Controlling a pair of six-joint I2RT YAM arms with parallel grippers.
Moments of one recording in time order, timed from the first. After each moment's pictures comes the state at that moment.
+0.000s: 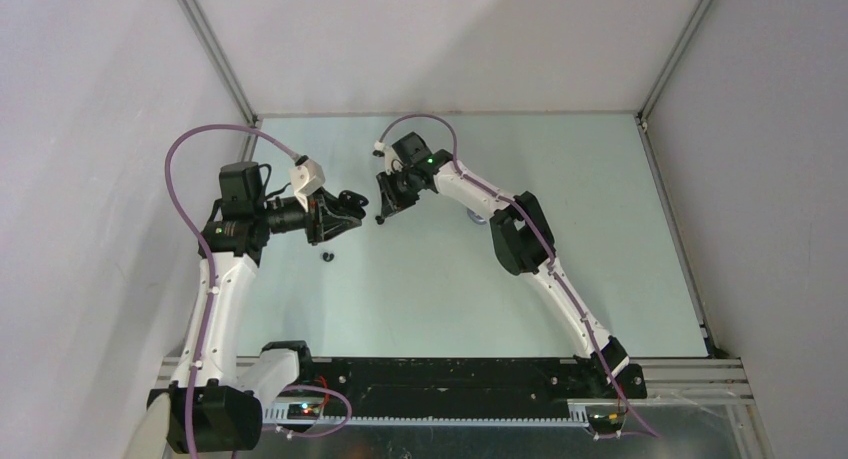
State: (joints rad) left arm 0.06 1.00 1.01 -0.64 1.19 0.52; right arm 0.71 2.63 2.37 -0.65 -0.46 0.20
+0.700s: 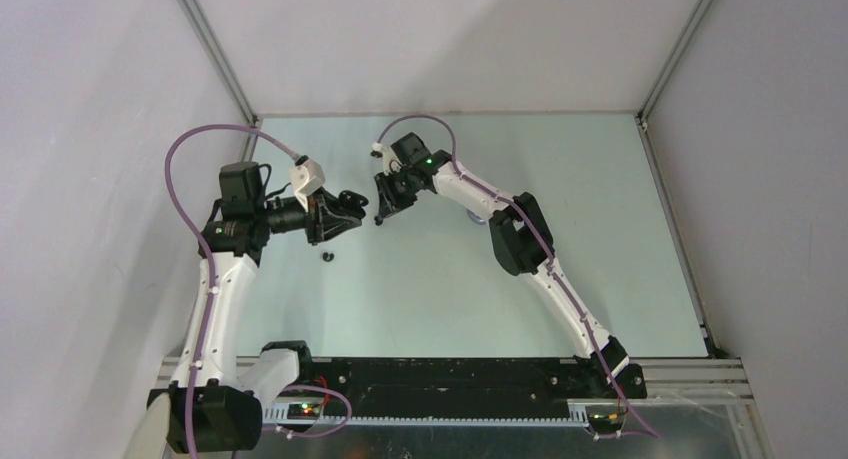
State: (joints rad) left arm 0.06 1.00 1.01 -0.64 1.19 0.52; right arm 0.71 2.64 2.38 -0.65 -0.49 0.20
